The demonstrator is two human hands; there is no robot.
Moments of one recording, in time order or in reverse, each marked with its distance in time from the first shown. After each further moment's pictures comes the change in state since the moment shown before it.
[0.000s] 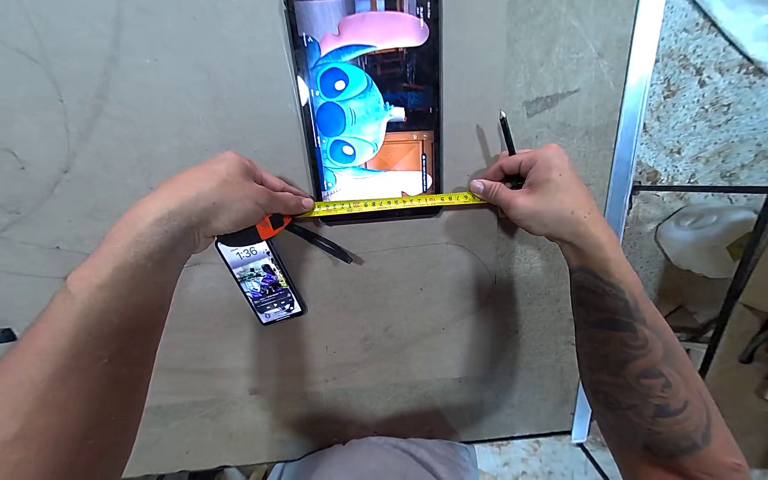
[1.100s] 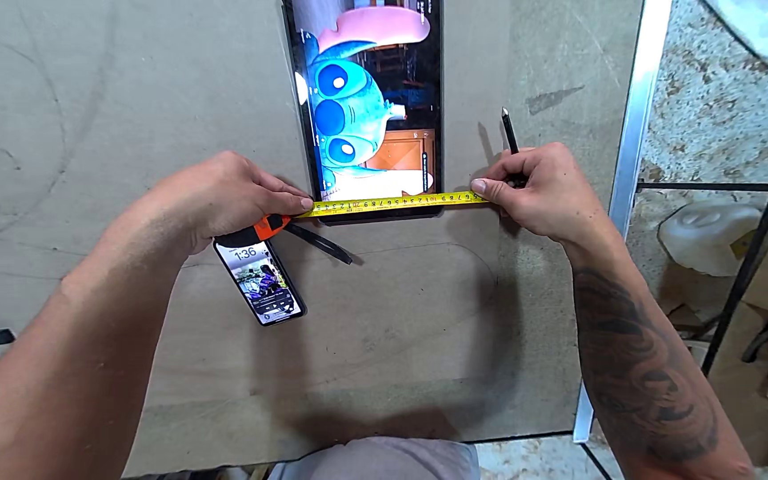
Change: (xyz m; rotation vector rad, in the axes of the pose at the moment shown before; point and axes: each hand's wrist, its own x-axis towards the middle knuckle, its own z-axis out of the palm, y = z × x) left_hand -0.001 0.001 0.000 -0.015 -0.012 0.001; right_hand 0.000 0.001 0.001 0.029 0.001 -0.003
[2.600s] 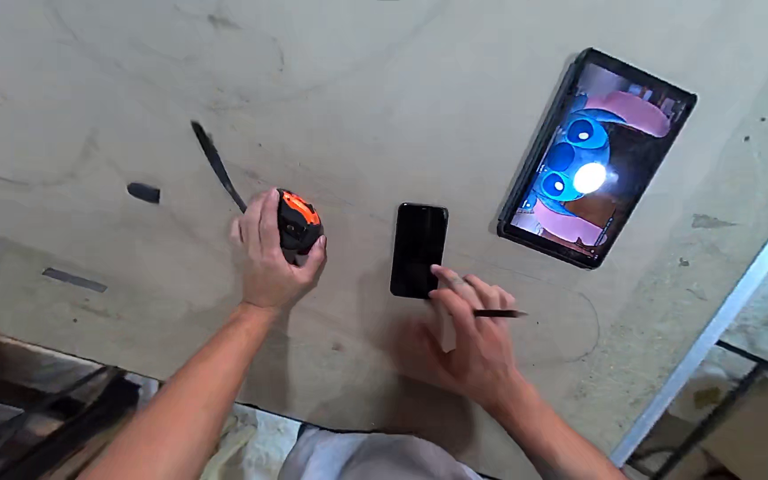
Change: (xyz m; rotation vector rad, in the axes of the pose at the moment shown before) left_hand -0.029 -0.332 0.085 0.049 1.193 0.358; right_hand -0.082 -0.186 0.243 -0.360 0.066 -0.554
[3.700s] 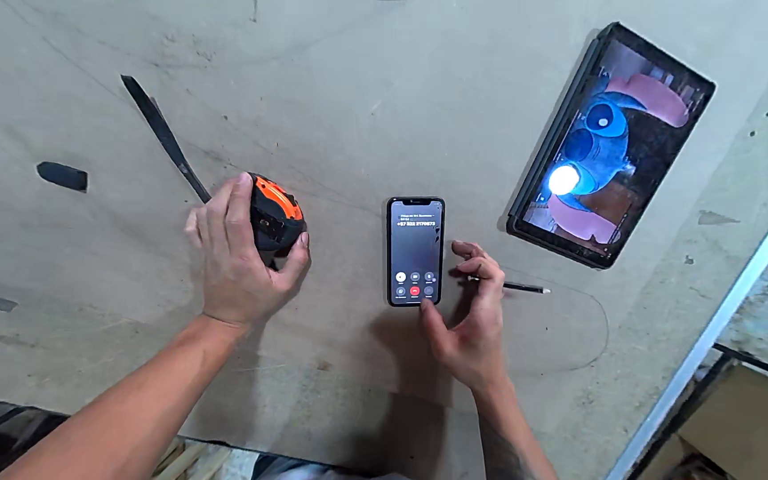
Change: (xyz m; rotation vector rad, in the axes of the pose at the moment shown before) left_hand 0.001 -0.006 0.004 0.019 -0.006 0.025; right_hand 0.013 0.017 0.046 0.363 0.180 0.285
